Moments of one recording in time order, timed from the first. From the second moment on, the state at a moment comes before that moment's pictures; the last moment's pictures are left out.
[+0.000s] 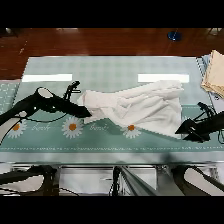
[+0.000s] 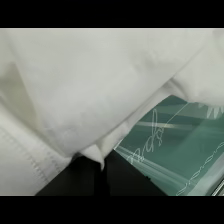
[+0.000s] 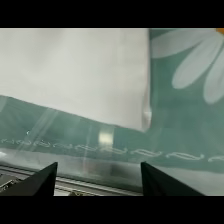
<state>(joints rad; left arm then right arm) -0.14 -1.44 0.81 0.69 -1.02 -0.86 -0.53 -1.16 0.67 -1.19 1.49 1.33</state>
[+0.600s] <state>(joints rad) -0.09 -1.44 0.81 0.69 -1.05 -0.86 -0.45 -1.16 0.54 -1.08 1.19 1.44</state>
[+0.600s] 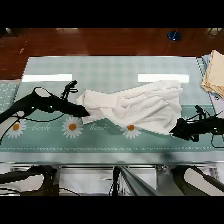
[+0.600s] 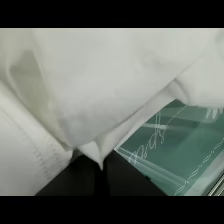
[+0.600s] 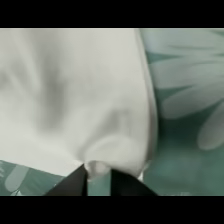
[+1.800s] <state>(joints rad) 0.31 -0.83 1.93 0.47 -1.42 -1.14 -0.35 -0.71 1.83 -0.85 1.13 1.48</state>
